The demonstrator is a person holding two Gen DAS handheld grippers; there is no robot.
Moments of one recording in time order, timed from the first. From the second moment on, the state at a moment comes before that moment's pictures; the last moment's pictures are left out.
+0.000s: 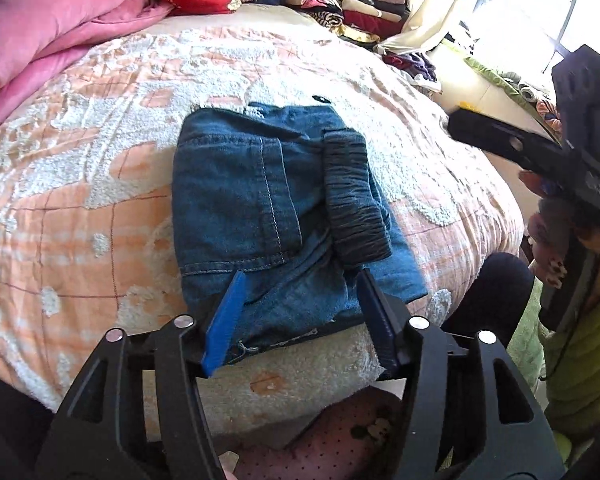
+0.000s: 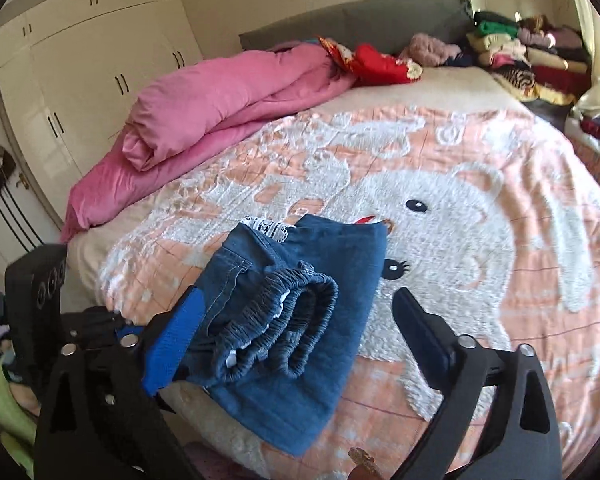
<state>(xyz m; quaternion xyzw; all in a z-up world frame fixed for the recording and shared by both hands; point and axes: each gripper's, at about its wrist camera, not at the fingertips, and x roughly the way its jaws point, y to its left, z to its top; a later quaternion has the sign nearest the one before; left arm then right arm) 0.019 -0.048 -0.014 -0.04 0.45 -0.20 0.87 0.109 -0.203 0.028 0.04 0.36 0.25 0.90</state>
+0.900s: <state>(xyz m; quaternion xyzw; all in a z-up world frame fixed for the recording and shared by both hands) 0.071 0.003 0.002 -0.10 0.46 -0.18 0.87 0.026 -0.102 -0.004 -0.18 0.34 0.37 0.85</state>
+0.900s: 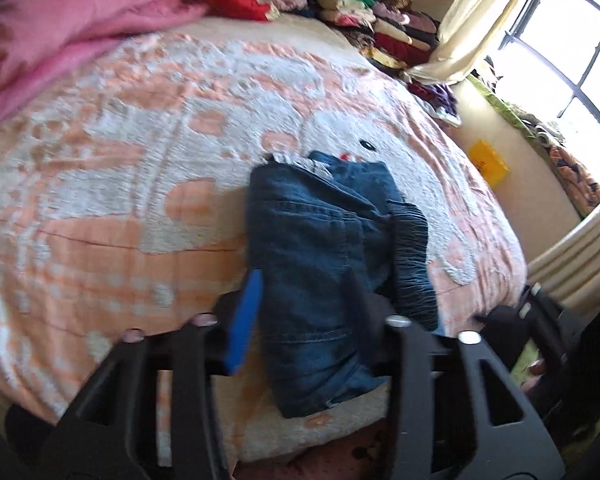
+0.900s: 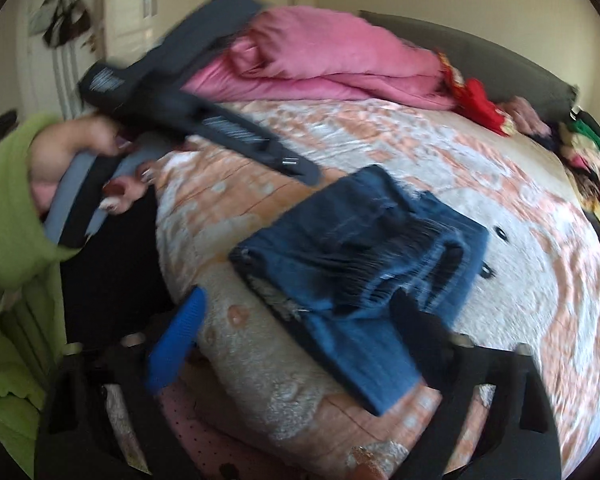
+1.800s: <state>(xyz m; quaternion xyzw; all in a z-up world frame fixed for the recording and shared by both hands) 0.123 -0.027 -0.033 -0.07 0.49 -0.18 0.85 0.052 -0.066 -0.060 -0.28 0.37 0.46 0.76</state>
